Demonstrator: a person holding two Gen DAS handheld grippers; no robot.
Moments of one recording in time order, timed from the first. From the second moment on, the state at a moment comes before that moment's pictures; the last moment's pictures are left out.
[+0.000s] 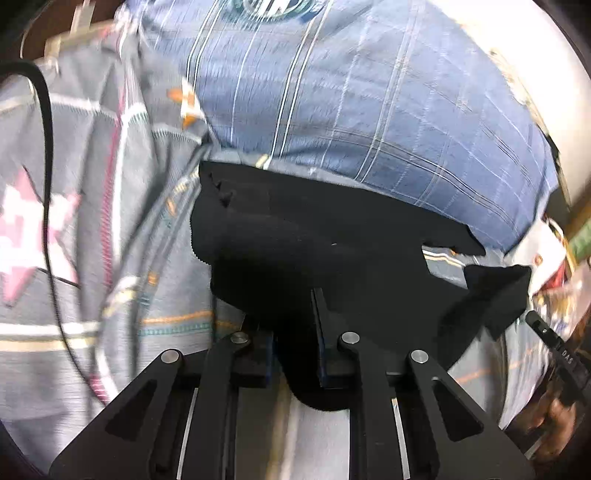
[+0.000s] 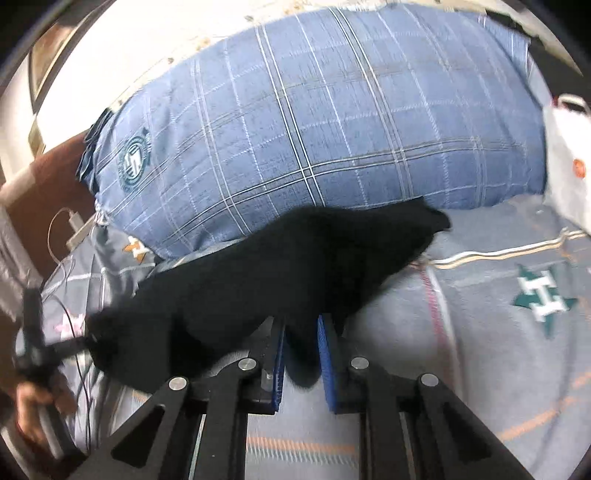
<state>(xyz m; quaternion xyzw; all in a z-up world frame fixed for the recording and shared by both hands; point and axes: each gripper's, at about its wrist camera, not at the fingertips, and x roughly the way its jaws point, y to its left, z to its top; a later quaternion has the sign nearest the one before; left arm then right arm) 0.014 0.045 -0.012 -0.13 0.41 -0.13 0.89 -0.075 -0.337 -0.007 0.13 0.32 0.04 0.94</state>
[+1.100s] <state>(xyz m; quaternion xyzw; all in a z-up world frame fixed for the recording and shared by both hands) 0.025 0.049 -0.061 -0.10 0.49 -0.11 0.86 -0.080 -0.475 0.043 0.23 0.29 -0.07 0.93</state>
